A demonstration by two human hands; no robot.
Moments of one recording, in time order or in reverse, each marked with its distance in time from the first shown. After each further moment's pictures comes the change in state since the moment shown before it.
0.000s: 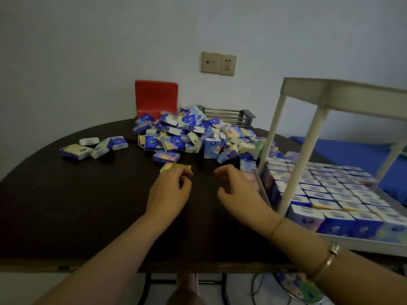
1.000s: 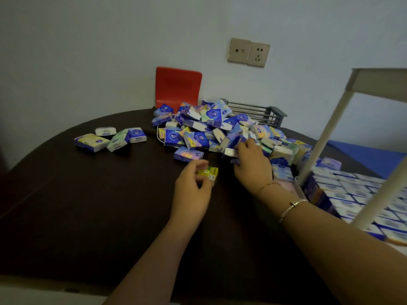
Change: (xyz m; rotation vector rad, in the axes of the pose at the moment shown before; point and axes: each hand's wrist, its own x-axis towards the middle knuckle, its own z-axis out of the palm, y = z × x) left_hand 0.024 -0.031 0.017 -0.521 0.079 -0.186; right_hand 0.138 0.035 0.050 -0.681 0.208 -0.059
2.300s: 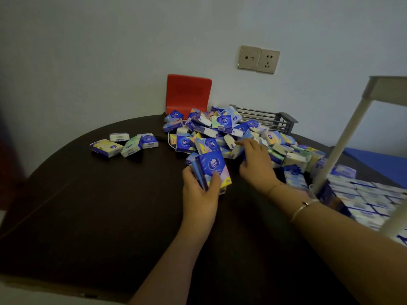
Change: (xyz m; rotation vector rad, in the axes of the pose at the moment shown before) left_hand -0.003 0.007 -0.007 -0.238 0.137 -0.142; right_hand 0.016 -0.009 0.003 0.284 -0.002 -0.036
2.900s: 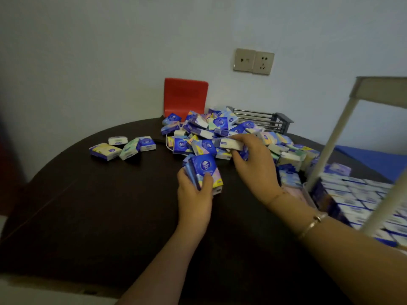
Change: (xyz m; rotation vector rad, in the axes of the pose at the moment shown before) left_hand -0.002 0.004 0.003 0.003 0.056 -0.036; right_hand -0.027 -0.026 -0.030 0.293 0.363 -0.176
